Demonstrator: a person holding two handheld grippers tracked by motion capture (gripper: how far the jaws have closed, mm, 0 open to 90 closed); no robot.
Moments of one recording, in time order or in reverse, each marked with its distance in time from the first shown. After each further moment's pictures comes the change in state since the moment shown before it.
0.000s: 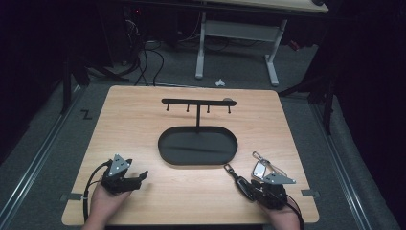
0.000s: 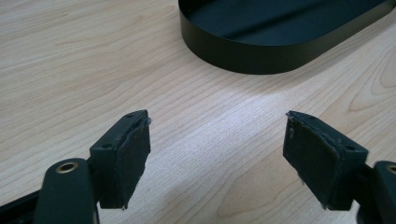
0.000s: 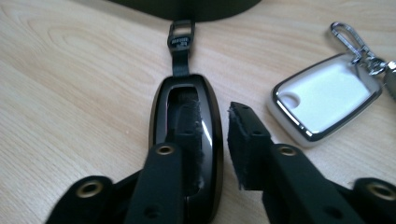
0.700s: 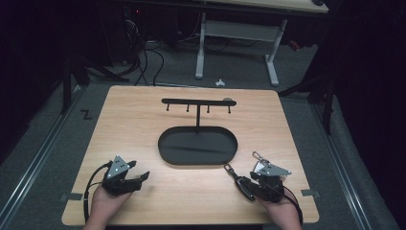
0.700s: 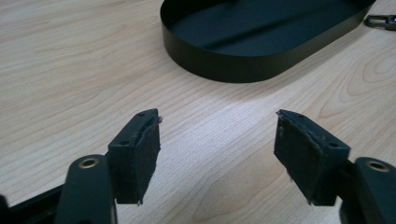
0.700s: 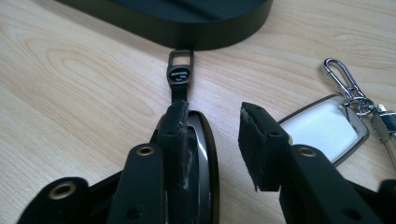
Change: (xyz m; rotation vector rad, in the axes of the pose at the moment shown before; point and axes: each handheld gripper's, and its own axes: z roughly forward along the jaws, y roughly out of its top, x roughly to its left) left arm -0.006 0.001 -0.005 -0.039 -0.060 -0.006; right arm 0.003 0.028 0.004 0.020 -0.023 -0.036
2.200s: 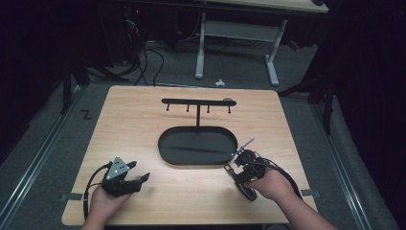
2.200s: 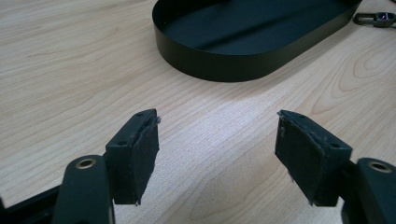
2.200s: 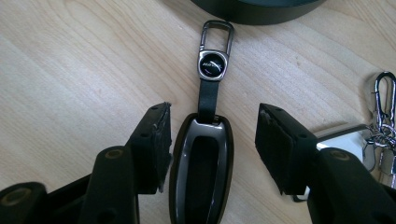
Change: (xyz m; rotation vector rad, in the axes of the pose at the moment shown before) left arm 0.001 -0.003 -0.001 -0.007 -0.020 0.016; right arm 0.021 0.087 0.030 0.542 0.038 -0.171
